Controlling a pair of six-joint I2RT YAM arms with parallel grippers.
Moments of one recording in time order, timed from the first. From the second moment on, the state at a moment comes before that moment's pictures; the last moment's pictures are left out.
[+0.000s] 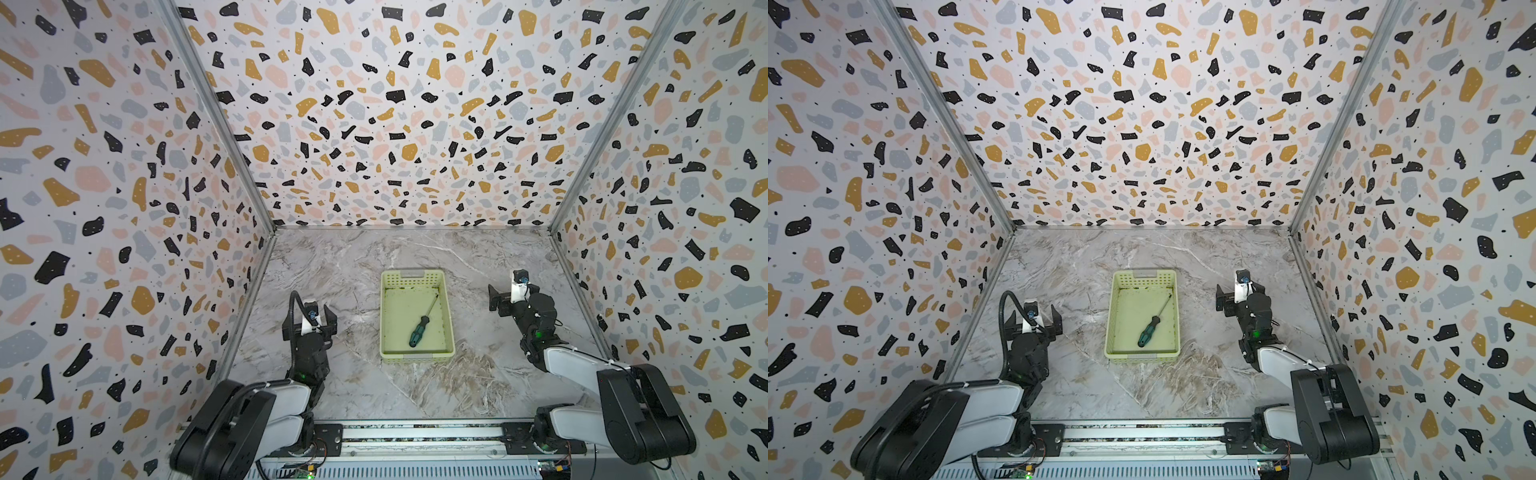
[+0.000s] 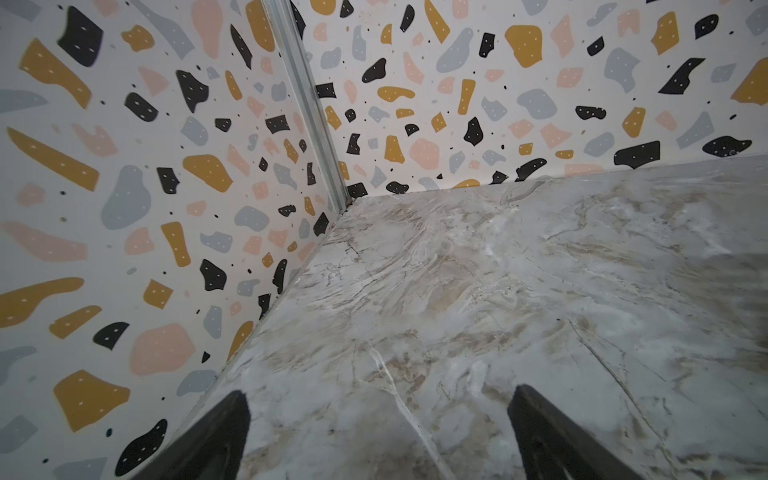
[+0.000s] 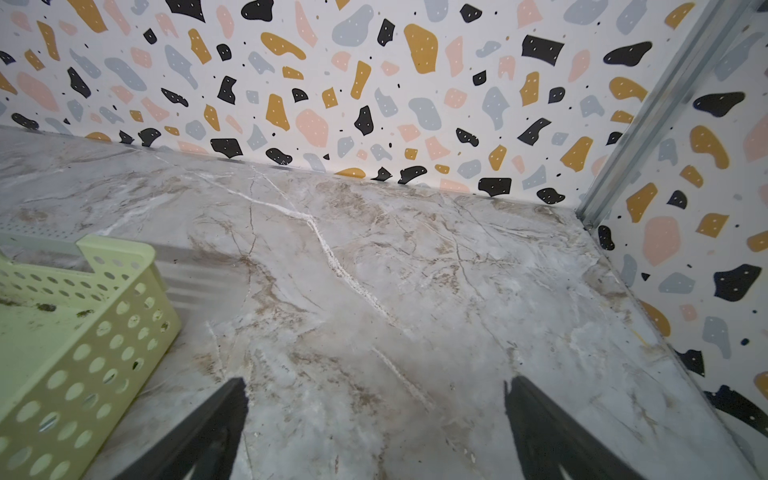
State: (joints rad) left arm -0.29 1.26 0.02 1.12 -0.60 0.14; right arm 0.17 1.27 0.35 0.70 0.02 -0.09
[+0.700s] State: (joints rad) left arm -0.12 1.40 0.15 1.10 -0.38 0.03; right arm 0.09 1.50 0.15 1.18 0.04 -0.09
